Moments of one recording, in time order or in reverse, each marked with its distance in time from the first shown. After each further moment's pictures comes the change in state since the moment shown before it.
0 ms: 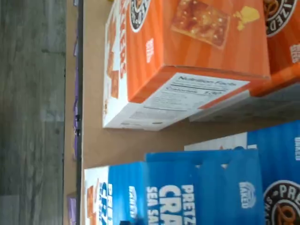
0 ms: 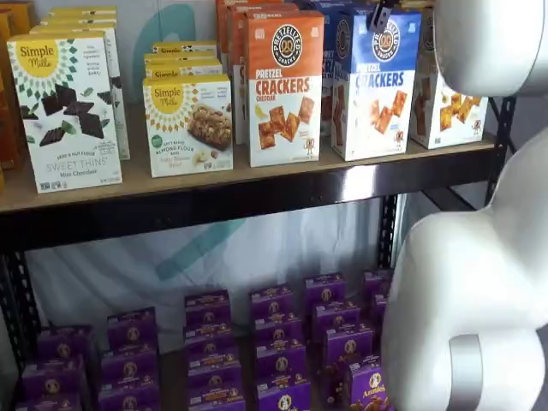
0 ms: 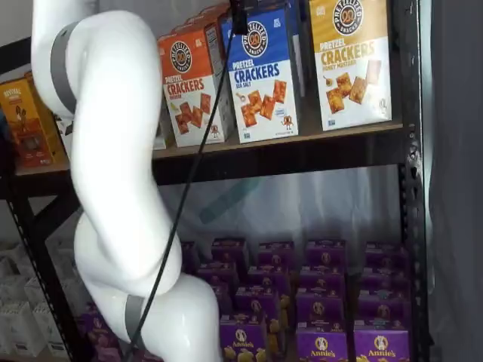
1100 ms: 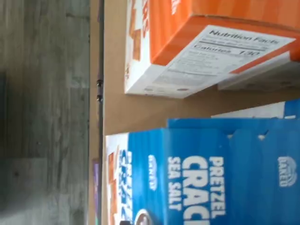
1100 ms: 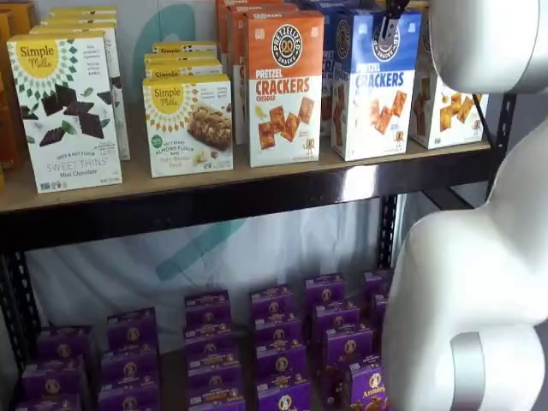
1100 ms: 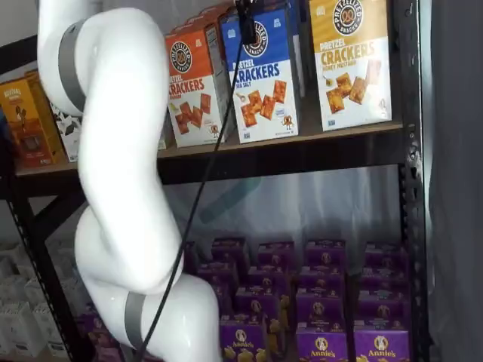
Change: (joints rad) arm 0.042 0.036 -0.020 -0.133 0.052 -0.005
